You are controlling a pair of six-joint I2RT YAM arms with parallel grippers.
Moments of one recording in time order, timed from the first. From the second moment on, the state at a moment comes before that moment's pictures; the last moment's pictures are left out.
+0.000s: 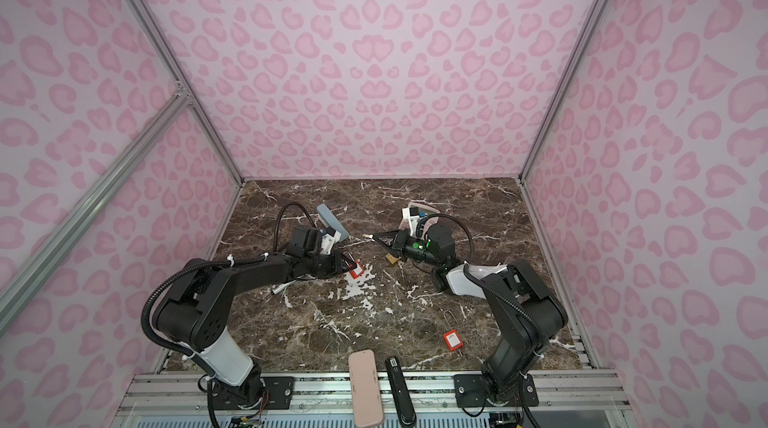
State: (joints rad) left arm -0.37 1.70 0.80 0.02 0.62 -0.57; right arm 0.47 1.67 0.69 0.91 -0.71 1.30
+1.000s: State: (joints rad) left arm -0.40 1.81 0.94 -0.04 0.46 -0.55; right arm 0.43 1.65 0.64 0.79 -0.71 1.23
